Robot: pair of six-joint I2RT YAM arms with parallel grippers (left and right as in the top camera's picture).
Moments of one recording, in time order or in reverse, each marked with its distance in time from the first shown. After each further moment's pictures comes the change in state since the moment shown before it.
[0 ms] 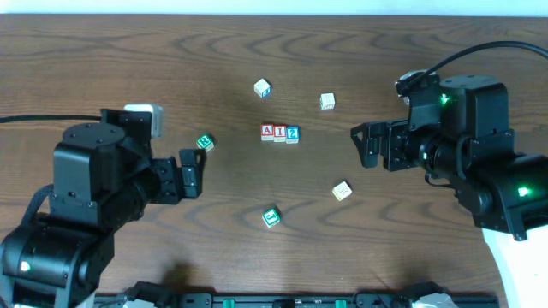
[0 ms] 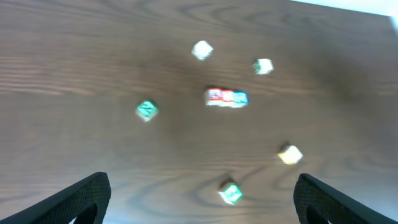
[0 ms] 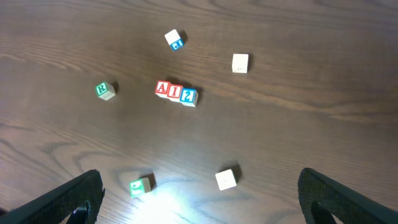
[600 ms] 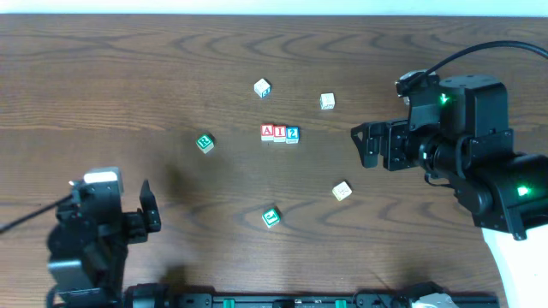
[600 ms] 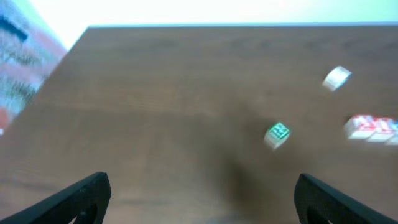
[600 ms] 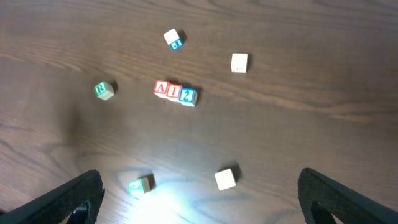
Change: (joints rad) left arm 0.316 -0.563 -0.673 0.361 -0.183 0.323; right arm 0.000 0.001 -0.001 0.000 0.003 0.000
